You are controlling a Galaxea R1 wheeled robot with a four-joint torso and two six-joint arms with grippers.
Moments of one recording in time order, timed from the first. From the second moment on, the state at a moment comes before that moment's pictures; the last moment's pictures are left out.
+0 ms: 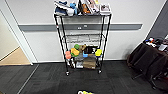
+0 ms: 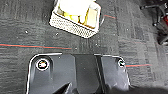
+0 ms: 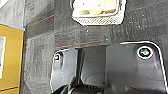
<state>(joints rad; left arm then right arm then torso) 1.26 2.61 -2.10 -0.03 -0.15 -0.06 -1.26 2.67 -2.12 -0.06 0.06 0.08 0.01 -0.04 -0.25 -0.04</state>
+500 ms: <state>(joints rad) 1.26 2.62 -2.10 -0.03 -0.15 -0.06 -1.26 2.68 -2.14 -0.06 0.06 0.08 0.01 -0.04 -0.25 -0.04</state>
